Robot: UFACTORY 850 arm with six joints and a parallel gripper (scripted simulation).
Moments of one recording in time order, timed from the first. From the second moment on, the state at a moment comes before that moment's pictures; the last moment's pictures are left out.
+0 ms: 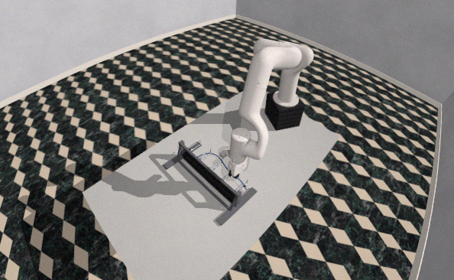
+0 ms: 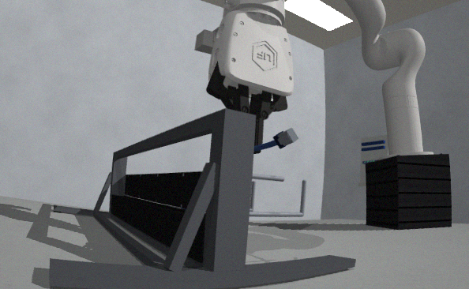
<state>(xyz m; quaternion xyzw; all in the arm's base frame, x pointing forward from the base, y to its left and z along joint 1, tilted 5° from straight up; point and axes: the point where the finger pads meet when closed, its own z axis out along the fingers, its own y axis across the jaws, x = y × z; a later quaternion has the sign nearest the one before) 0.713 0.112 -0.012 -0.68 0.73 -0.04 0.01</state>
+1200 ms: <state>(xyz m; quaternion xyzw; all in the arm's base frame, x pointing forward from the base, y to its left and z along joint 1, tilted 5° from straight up) 0.682 0.114 -0.015 -0.68 0.73 -0.04 0.01</state>
